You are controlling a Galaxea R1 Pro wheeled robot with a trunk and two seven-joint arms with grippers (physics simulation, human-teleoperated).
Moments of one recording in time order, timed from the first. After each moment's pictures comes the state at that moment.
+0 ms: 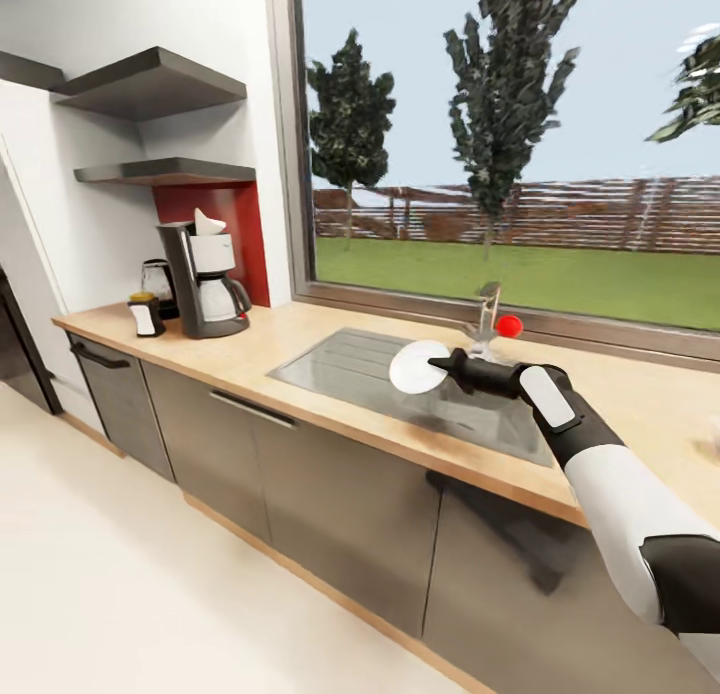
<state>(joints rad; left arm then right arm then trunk) -0.09 0.35 -0.03 -0.02 0.64 0.27 -1.15 -1.09 -0.15 0.12 -0.68 -0.96 0.78 0.27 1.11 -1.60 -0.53</state>
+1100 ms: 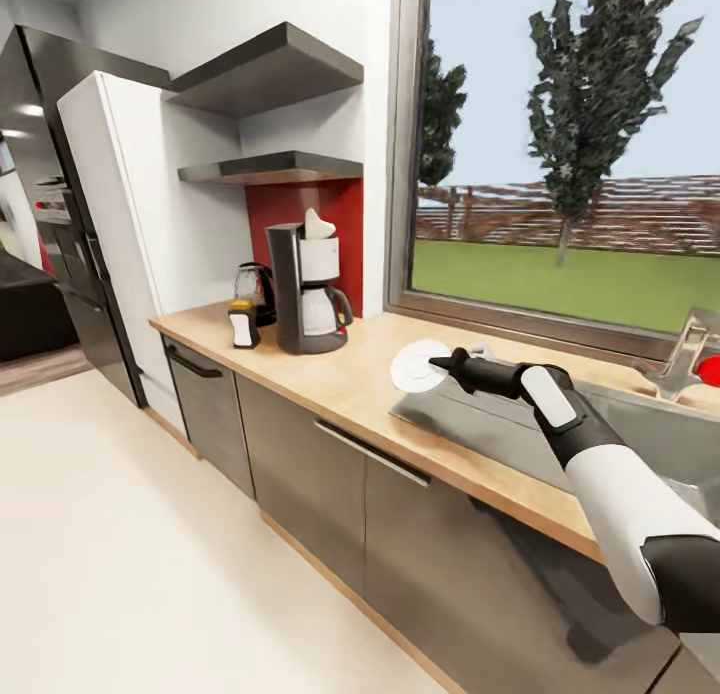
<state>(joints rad) -0.09 0.35 -0.03 -0.02 0.64 0.27 -1.15 -1.09 -0.15 0.11 -0.68 -0.96 0.78 0.27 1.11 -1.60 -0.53</state>
